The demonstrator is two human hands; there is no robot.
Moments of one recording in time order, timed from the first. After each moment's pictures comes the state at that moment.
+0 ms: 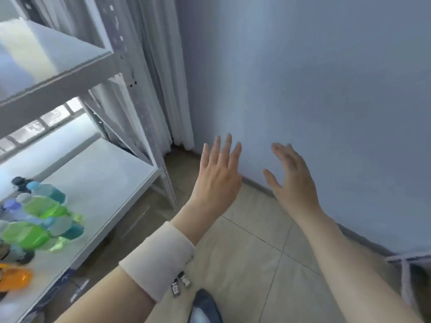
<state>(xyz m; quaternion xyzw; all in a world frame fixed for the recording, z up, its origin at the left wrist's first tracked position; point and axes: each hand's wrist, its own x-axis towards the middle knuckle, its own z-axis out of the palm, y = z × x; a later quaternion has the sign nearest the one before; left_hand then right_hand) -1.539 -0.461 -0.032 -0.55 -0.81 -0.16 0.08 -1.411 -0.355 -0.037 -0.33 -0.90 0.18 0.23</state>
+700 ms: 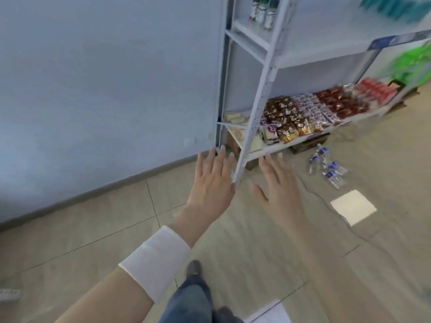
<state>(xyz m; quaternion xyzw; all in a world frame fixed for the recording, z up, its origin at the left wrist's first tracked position) -0.948 -0.476 -0.039 -0.87 -0.48 -0.09 -0.04 -0.785 -0.521 -0.070 -0.70 -0.68 -0.01 0.21</state>
